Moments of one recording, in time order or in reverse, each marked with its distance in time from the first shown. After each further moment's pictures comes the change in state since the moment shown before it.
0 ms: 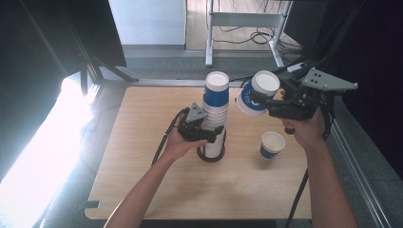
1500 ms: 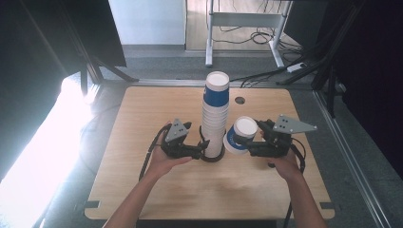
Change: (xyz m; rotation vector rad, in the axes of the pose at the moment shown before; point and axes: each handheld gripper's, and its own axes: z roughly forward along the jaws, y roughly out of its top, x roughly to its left) left arm -0.008 -0.048 -0.052 -0.041 0.011 -0.016; right arm 0.029 -0.115 0.012 0.094 0.080 0.054
